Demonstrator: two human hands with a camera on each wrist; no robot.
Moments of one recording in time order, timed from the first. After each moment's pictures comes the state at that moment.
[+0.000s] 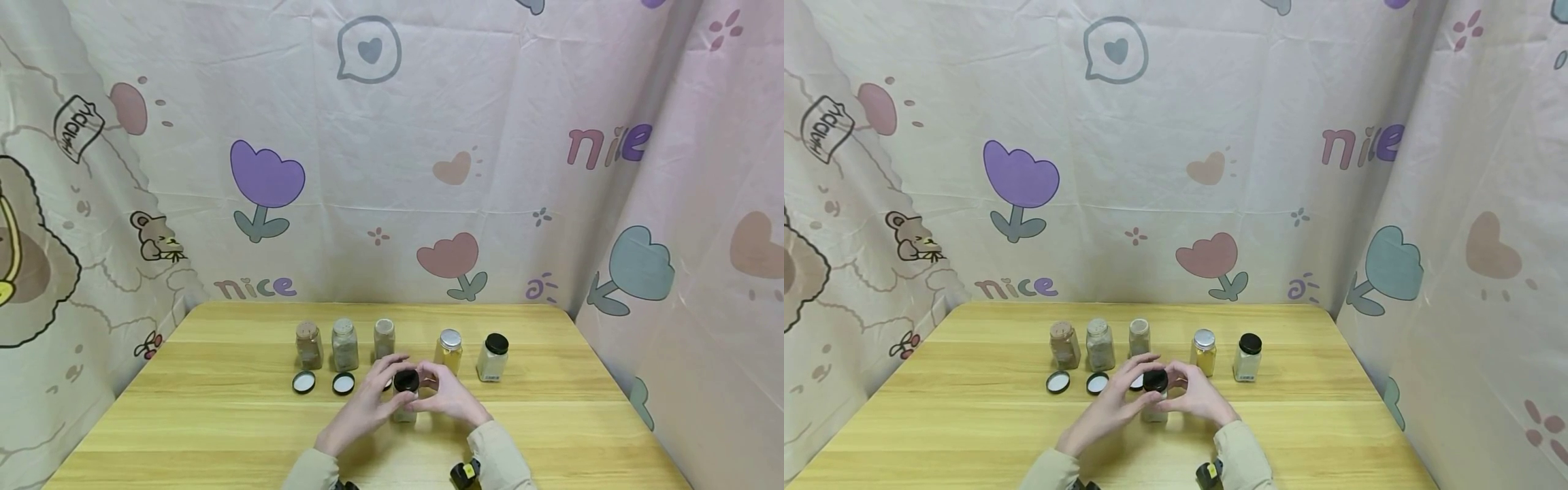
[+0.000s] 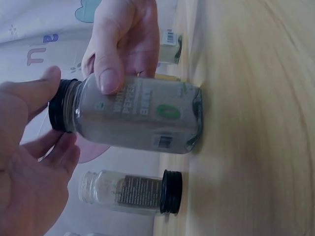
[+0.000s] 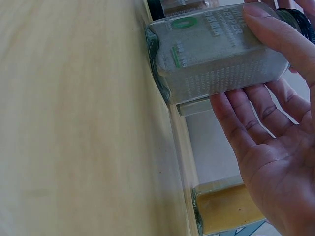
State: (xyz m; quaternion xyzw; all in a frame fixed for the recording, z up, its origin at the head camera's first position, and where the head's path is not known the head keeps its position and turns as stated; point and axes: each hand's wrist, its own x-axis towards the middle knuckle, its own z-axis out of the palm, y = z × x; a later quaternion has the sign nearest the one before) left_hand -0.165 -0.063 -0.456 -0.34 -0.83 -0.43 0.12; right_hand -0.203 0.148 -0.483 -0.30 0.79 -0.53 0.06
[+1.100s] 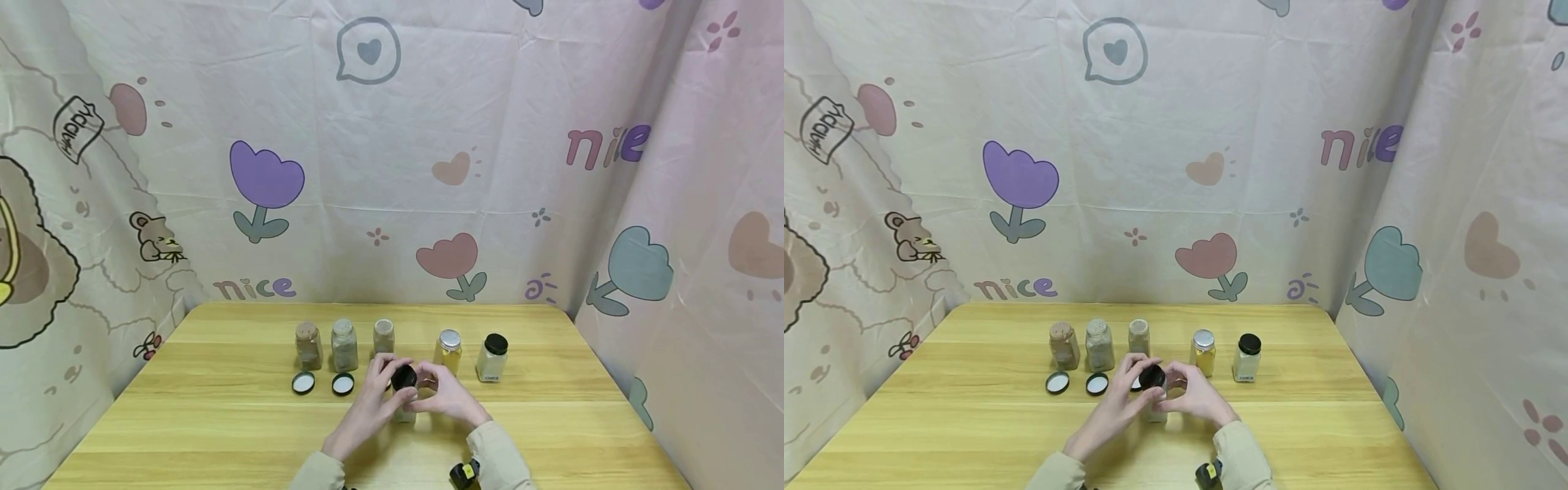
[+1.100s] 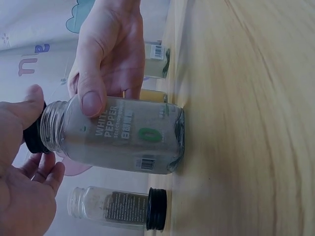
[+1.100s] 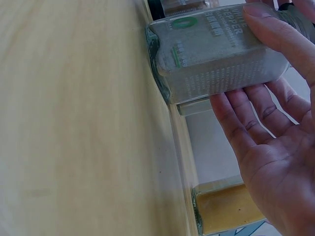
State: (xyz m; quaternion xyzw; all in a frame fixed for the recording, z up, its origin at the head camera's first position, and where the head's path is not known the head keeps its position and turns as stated) left_hand -0.163 -0.050 -0.463 -0.28 -0.83 -0.45 0.18; right_hand -0.203 0.148 -0.483 -0.30 0.79 -0.53 0.06
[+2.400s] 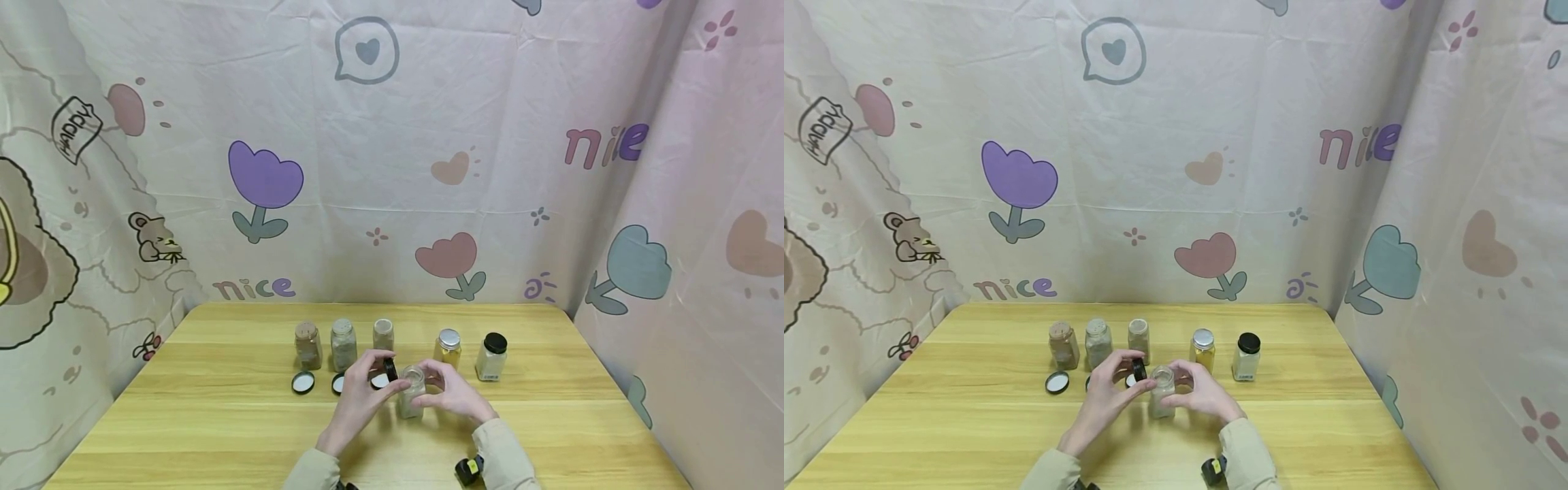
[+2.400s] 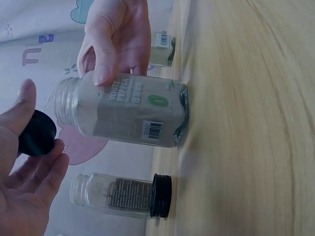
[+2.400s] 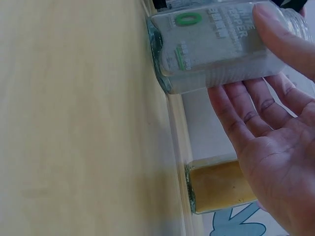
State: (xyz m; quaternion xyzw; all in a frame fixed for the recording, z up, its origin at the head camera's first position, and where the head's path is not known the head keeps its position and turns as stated) left_hand -0.170 -0.060 -0.458 -0.23 -0.78 -0.54 0.22; right_hand -0.205 0.159 -0.479 -0.29 0.78 -0.54 0.10
